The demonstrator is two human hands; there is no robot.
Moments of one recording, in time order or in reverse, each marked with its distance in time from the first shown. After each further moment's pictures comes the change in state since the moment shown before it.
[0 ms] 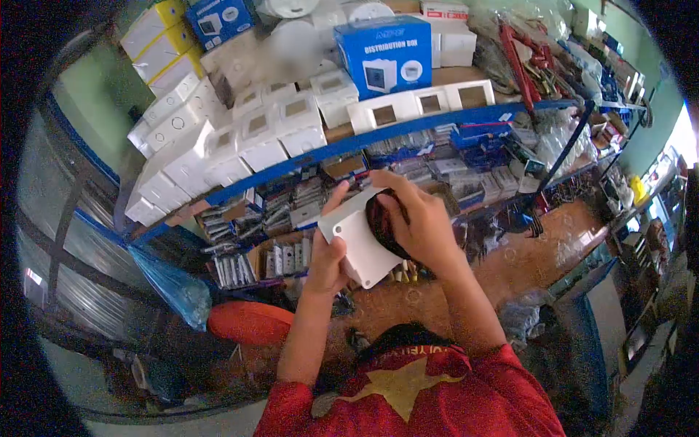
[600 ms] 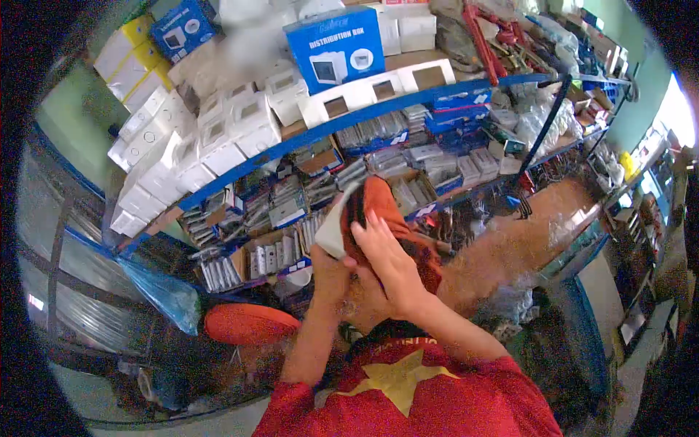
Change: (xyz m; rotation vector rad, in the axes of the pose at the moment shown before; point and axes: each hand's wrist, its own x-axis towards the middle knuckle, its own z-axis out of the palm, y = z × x) left_hand -0.021 -0.071 0.019 0.398 0.050 0.156; right_hand -0.096 -0.005 -0.022 -0.052 -0.056 -0.150
